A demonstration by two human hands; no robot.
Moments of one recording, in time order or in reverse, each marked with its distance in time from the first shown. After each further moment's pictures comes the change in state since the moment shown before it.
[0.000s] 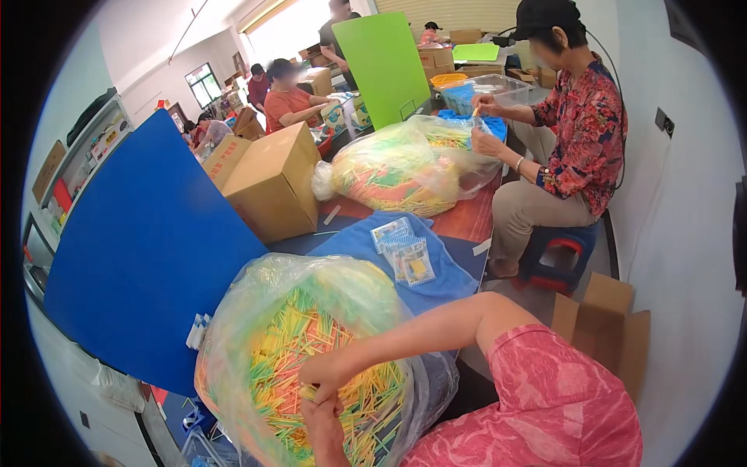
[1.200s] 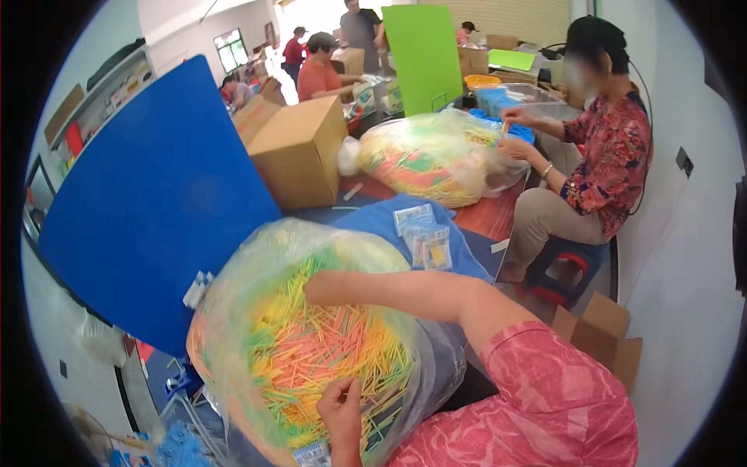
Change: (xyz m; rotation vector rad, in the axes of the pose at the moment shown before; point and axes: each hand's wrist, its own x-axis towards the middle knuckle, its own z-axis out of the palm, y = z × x) left_hand -0.043 -0.019 0.012 0.368 0.179 0.151; right_hand 0.034 0.126 -0.040 -0.878 0.066 -0.060
